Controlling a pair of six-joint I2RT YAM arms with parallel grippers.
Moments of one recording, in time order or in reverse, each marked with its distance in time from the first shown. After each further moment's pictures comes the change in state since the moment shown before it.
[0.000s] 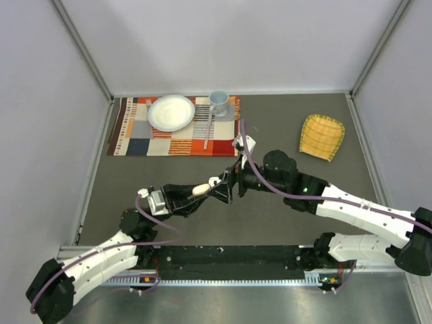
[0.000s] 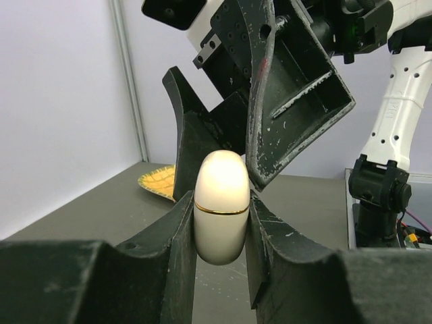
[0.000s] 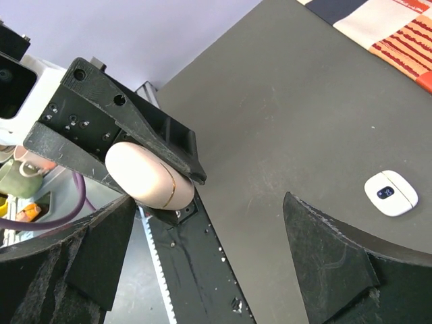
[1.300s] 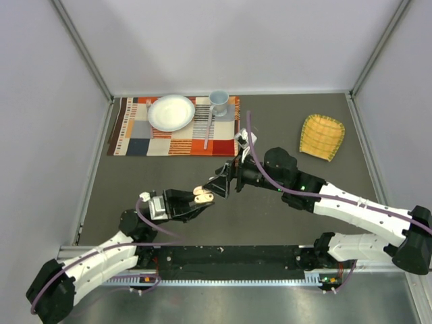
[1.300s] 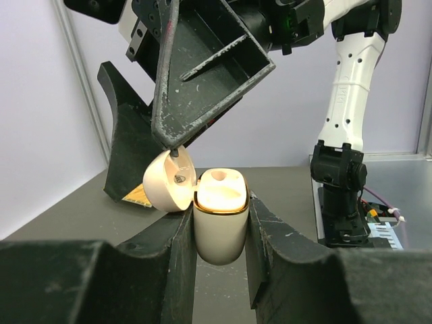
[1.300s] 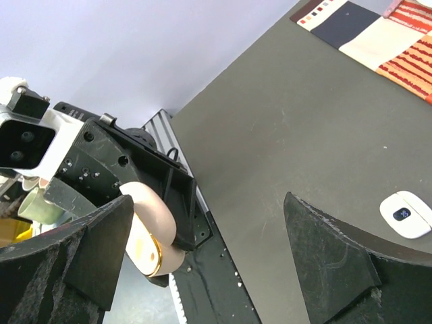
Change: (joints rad) left arm 0.010 0.017 -0.010 0.049 0.152 -0.033; right arm -0.021 0.030 0.005 0.092 0.010 0.081
